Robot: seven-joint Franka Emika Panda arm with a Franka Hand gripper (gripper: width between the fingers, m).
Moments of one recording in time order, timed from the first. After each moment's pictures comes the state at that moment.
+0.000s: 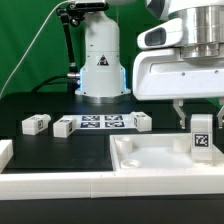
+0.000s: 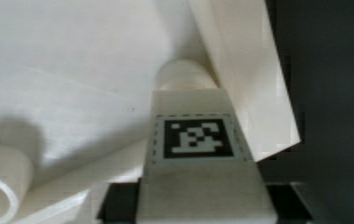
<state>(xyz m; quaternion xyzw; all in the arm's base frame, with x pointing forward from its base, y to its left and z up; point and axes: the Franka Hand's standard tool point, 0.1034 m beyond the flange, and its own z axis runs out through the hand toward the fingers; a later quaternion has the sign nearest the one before) 0.624 0.114 0.085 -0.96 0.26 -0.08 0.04</state>
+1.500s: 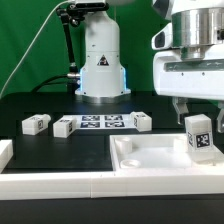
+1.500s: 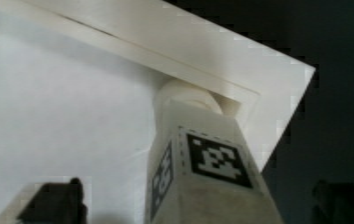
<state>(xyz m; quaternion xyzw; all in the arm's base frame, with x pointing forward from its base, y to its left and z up) 0.617 0.117 0.084 -0.87 0.48 -0.06 0.05</state>
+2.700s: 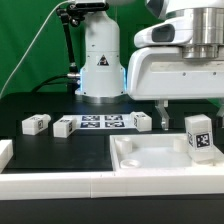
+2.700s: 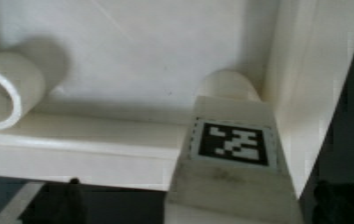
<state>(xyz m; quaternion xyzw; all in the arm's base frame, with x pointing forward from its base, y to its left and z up) 0.620 0.101 0.084 -0.99 -0.10 -0.08 -0.02</state>
